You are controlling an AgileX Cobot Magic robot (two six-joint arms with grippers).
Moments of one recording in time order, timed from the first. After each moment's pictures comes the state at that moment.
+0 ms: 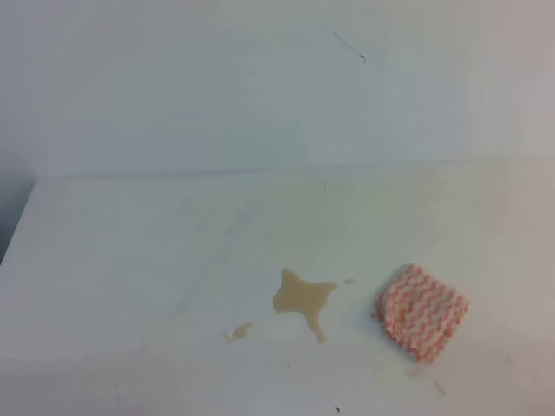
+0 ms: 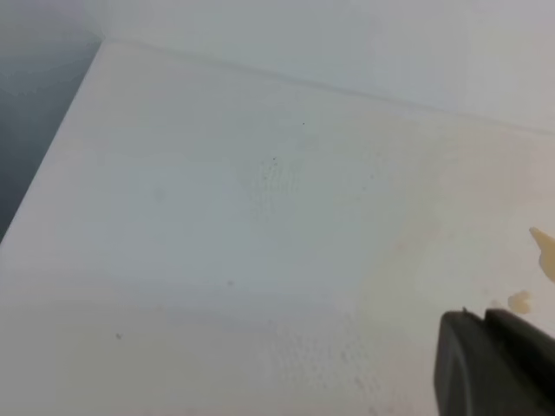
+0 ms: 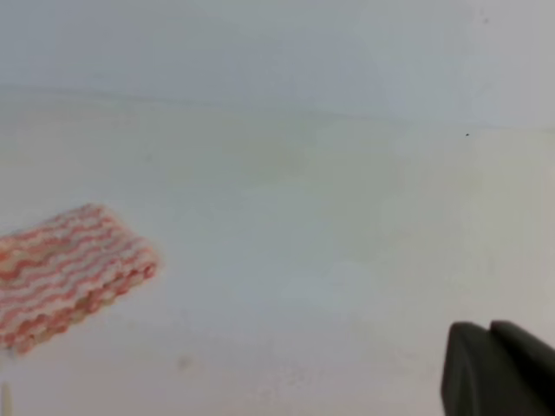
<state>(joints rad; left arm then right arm) -0.09 -0.03 0.05 -0.16 0.31 -0.21 -0.02 -0.01 0.00 -0.01 0.30 -0.11</state>
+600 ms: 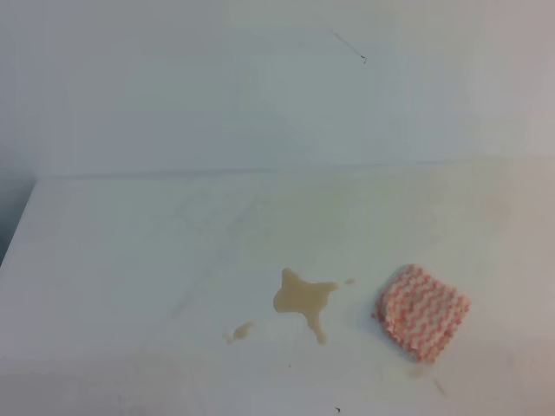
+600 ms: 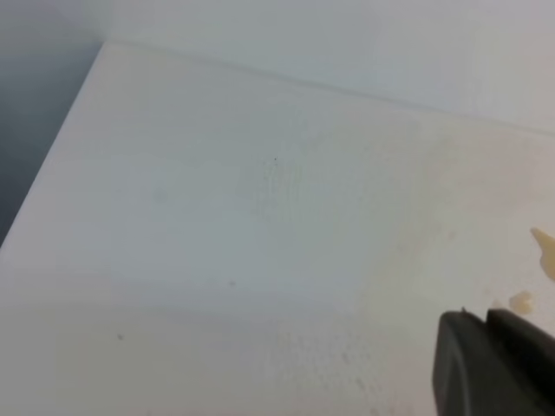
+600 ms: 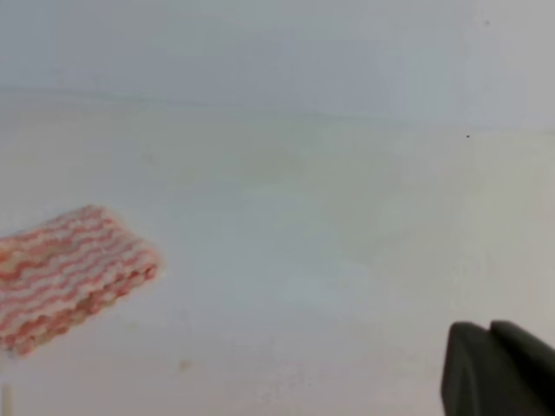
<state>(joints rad) -0.09 -0.03 0.05 -0.16 0.31 -0.21 -0.02 -0.01 0.00 -0.01 0.30 -0.11</state>
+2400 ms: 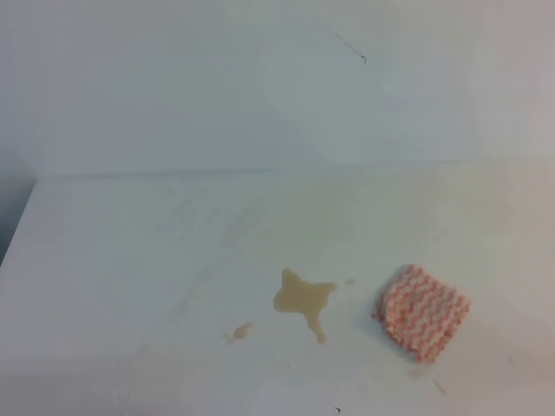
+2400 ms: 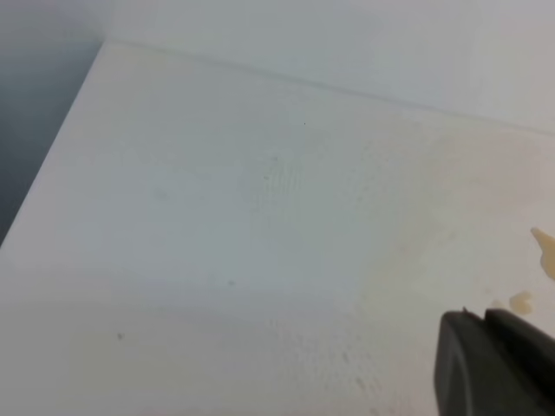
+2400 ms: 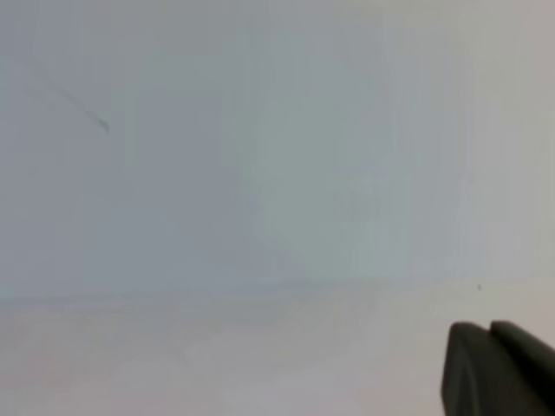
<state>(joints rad) -0.09 -0.03 0.05 -0.16 0.31 -0.21 -0.02 0.00 0.00 0.07 0.02 -0.08</state>
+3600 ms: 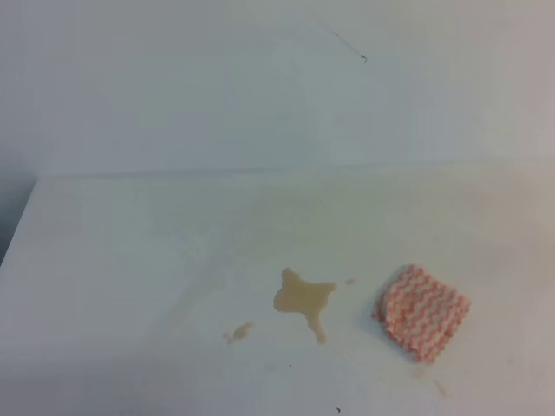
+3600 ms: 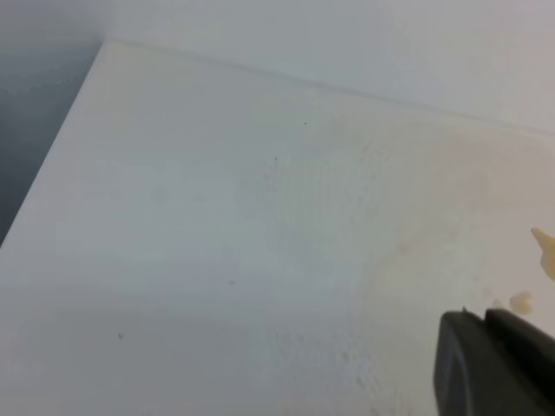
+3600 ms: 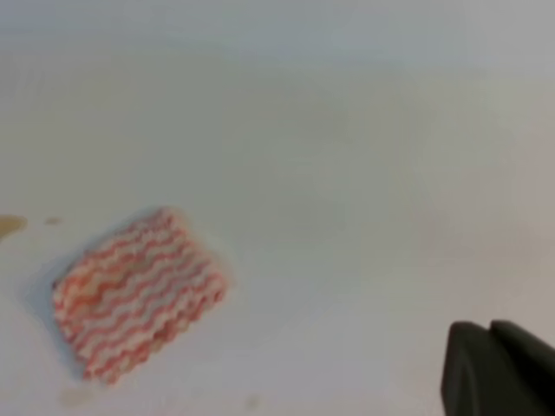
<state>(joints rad) -0.09 -0.03 0.05 -0.16 0.31 -0.21 -0.02 0.72 -0.56 0.27 0.38 -0.31</state>
